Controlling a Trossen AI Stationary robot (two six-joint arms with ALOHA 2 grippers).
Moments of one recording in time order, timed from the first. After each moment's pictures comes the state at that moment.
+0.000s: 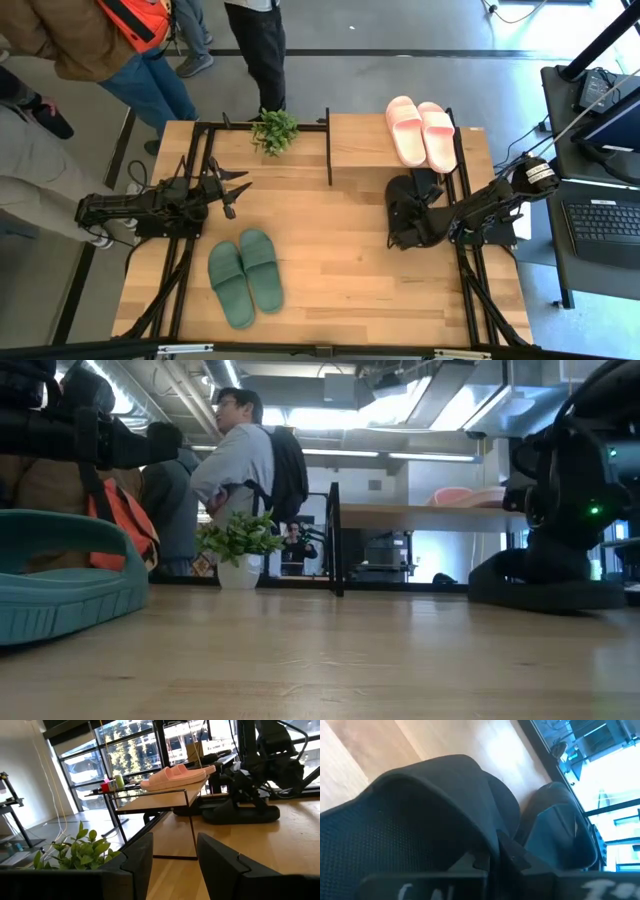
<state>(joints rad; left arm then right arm) 0.08 0.00 0.01 0.04 -0.36 0.22 0.31 1.46 0.49 -0.72 0.94 0.90</state>
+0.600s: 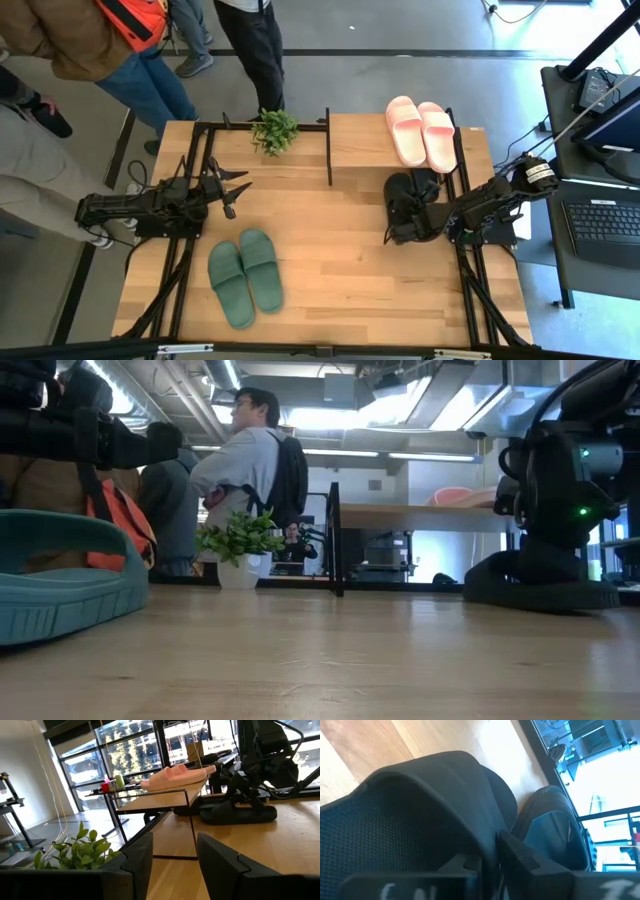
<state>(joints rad) 0.08 0.00 0.01 0.04 -0.36 0.22 0.25 1.46 0.51 -0.70 0.94 0.78</state>
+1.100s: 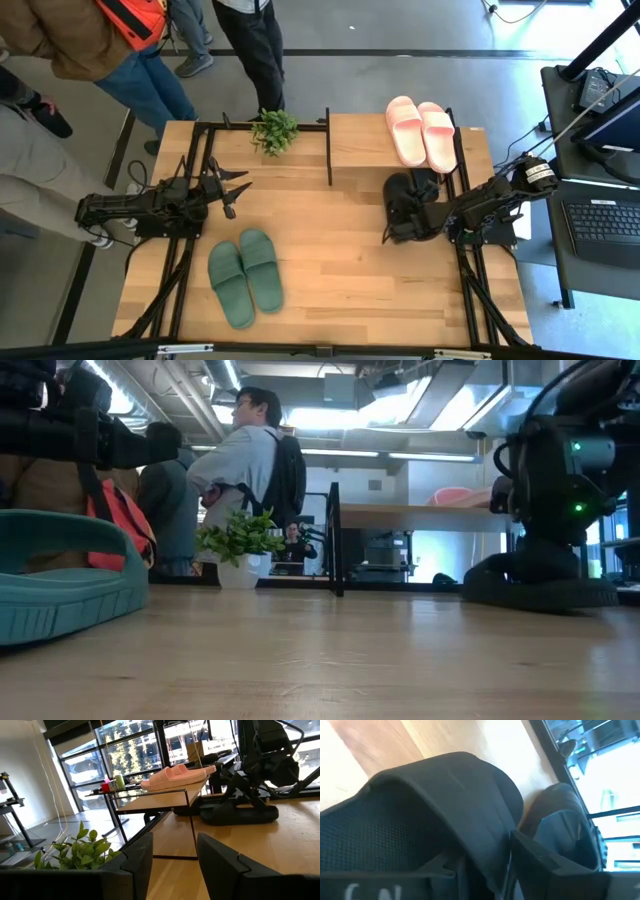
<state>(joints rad) 0.08 0.00 0.01 0.04 -0.36 0.22 0.25 1.46 0.53 -0.71 0.89 0.78</state>
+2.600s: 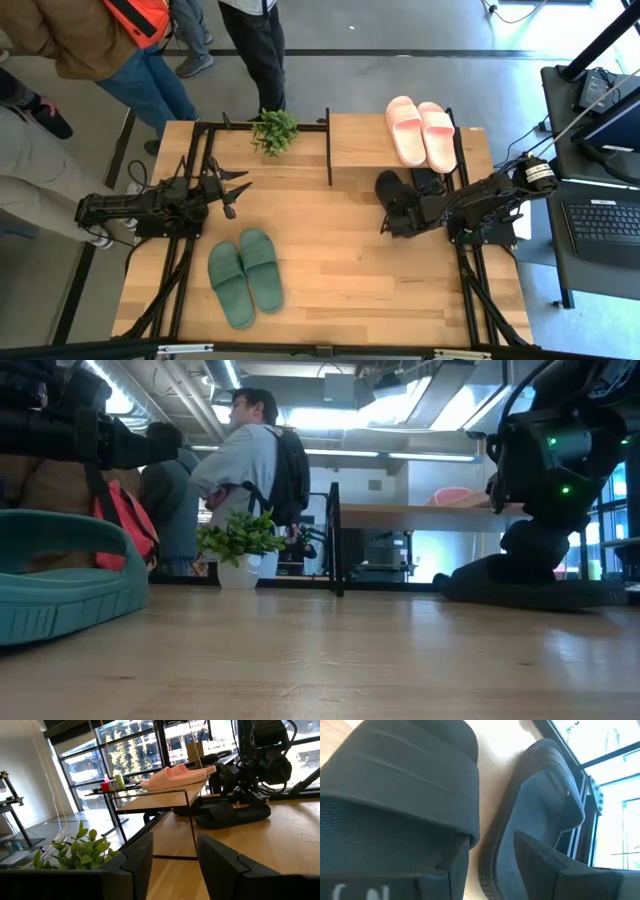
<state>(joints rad) 0.08 0.00 0.01 0.04 -0.36 0.21 0.18 1.46 0.64 -0.97 0.78 1.07</state>
